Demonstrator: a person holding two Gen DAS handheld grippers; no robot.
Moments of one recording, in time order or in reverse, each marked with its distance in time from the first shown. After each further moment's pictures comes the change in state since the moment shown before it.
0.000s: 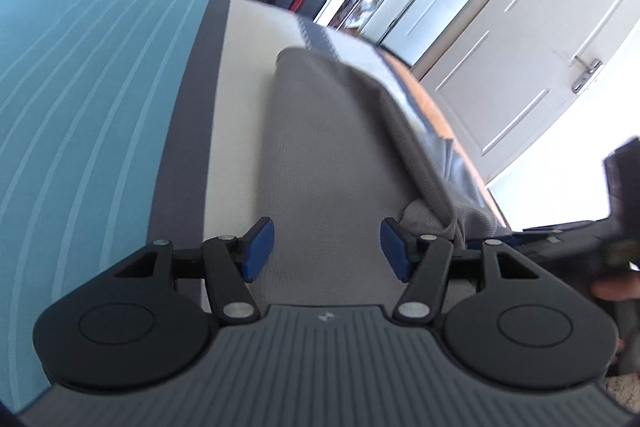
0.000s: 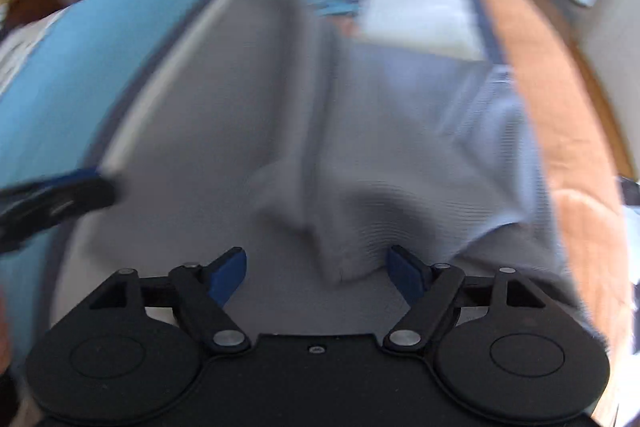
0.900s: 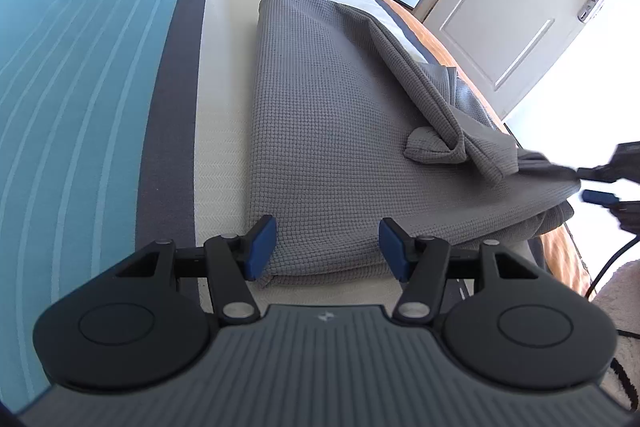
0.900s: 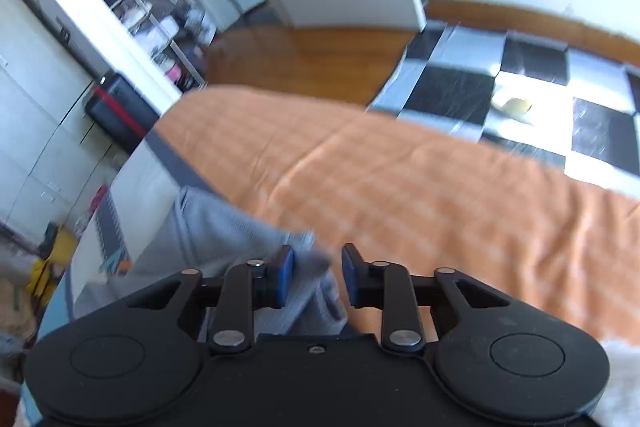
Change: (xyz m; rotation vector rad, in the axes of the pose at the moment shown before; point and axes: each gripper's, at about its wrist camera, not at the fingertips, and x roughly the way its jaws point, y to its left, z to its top) left arm 0.011 -0.012 -0.016 0.114 0.171 0.067; right arm -0.113 -0.122 -0.109 1.000 -0.390 -0.253
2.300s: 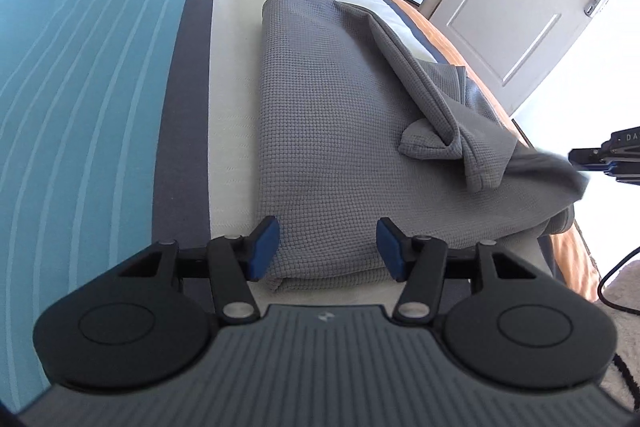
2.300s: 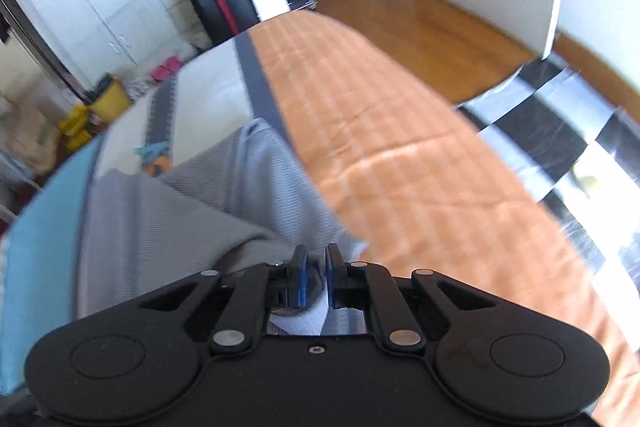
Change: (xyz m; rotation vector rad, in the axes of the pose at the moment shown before) left arm 0.012 -0.003 0.010 0.015 0.002 0.036; right arm 0.033 0.039 0.027 -0.475 0.245 0.135
